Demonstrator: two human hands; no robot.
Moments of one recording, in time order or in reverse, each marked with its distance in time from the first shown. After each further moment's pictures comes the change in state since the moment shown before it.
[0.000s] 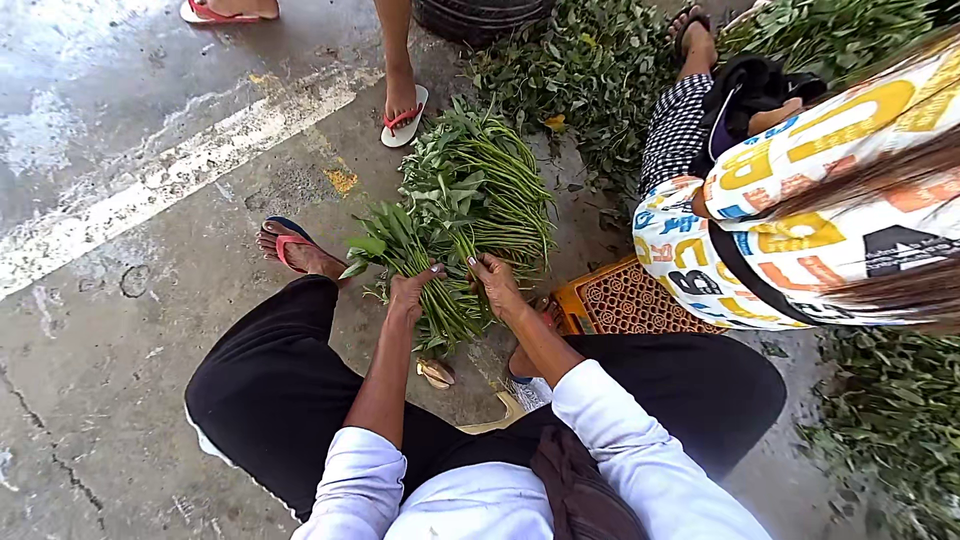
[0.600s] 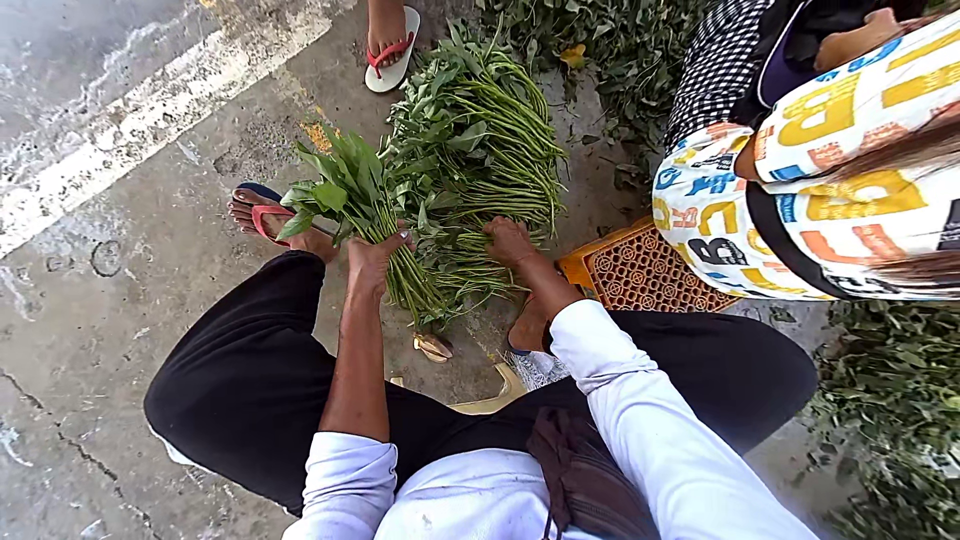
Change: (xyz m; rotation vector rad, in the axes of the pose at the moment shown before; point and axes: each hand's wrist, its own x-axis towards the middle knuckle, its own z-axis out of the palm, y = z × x) left_hand -0.001 0.050 -0.013 0.199 0.041 0.187; right_hand 0.096 0.042 -0.061 -1.245 -0.227 -0.144
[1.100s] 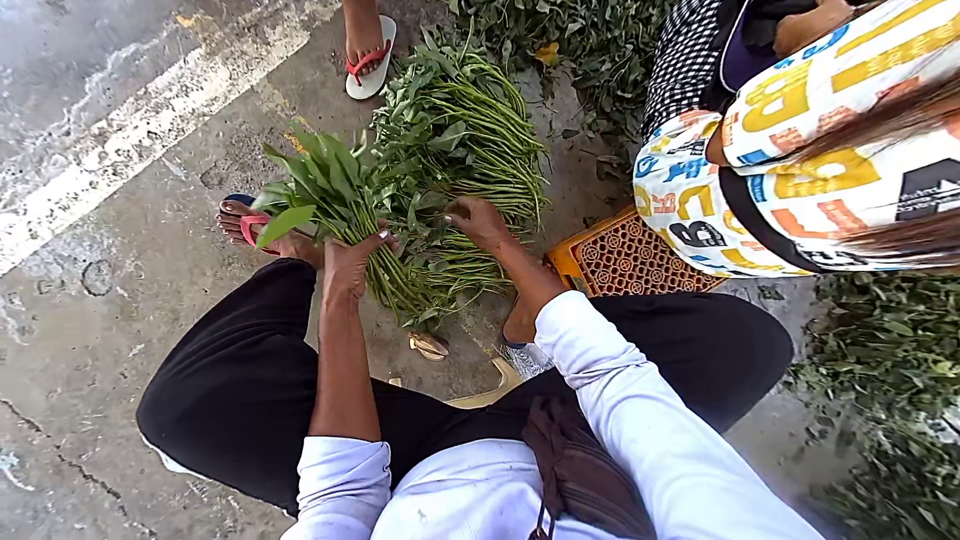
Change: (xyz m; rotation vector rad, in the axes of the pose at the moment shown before) left_hand -0.006 0.012 -0.013 0.030 -0.135 0.055; right_hand -0.005 -0.048 -0.033 0.504 0.169 -0.116
